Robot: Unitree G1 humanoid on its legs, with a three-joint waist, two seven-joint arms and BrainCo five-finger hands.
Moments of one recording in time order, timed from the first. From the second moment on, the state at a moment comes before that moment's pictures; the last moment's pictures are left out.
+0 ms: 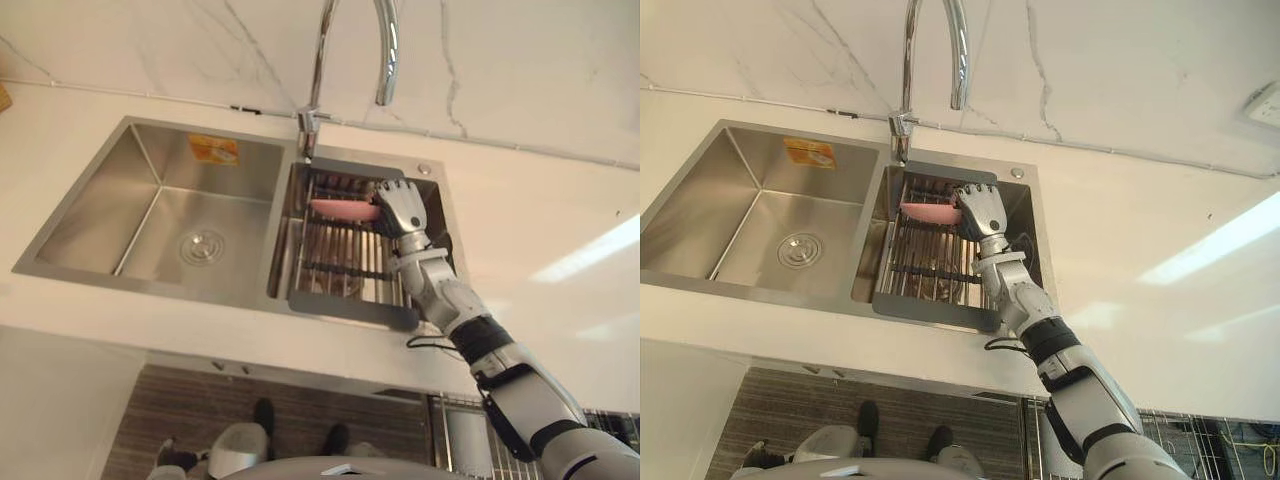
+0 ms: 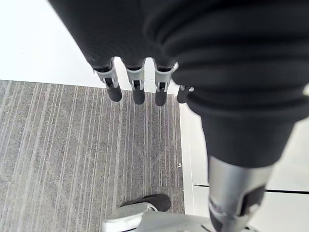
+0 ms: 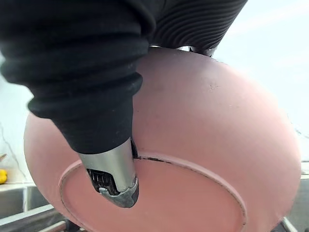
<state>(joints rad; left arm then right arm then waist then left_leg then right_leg) 0.23 0.16 -0.04 0.84 0.04 0.17 0.26 -0.54 -0.45 0.41 0.40 -0.83 -0.11 -0.57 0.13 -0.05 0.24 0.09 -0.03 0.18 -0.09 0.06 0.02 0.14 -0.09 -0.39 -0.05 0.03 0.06</state>
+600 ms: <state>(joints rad) 0.24 0.16 -0.04 0.85 0.07 0.19 0.26 -0.45 -0.56 0.36 0.13 -0.95 -0.17 -0.56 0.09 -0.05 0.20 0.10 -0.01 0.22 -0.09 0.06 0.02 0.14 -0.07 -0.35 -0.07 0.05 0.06</state>
